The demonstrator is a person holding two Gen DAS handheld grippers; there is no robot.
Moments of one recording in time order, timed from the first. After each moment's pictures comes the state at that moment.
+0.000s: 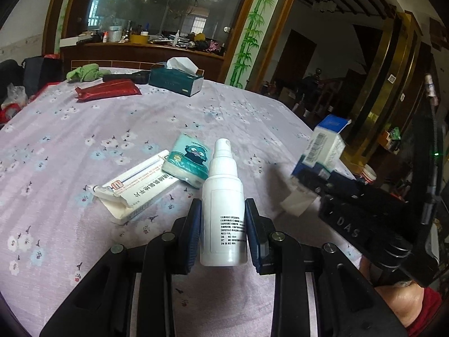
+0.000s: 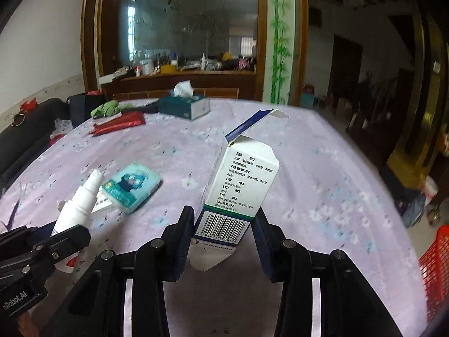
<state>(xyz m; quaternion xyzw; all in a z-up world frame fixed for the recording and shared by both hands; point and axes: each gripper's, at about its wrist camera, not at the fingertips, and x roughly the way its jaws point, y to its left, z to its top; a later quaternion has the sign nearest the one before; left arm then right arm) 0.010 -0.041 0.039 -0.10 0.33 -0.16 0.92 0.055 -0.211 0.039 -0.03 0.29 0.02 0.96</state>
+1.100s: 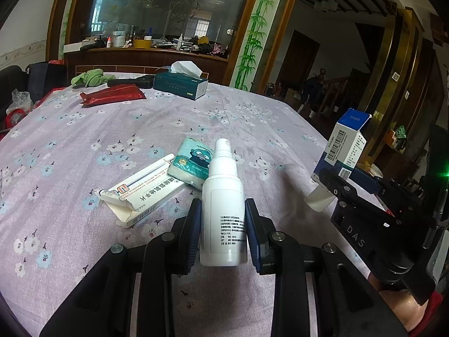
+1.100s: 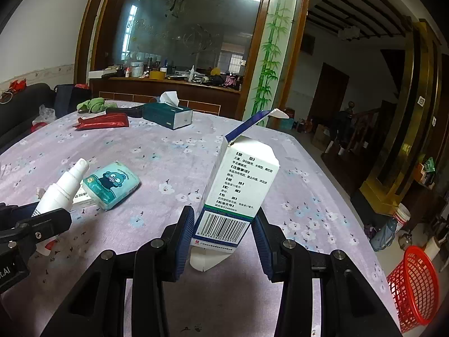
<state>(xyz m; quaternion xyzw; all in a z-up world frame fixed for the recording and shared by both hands) 0.008 -0.044 0.042 -0.09 0.33 -0.15 0.93 0.040 -0.205 0.041 -0.09 0.26 -0.03 0.96</state>
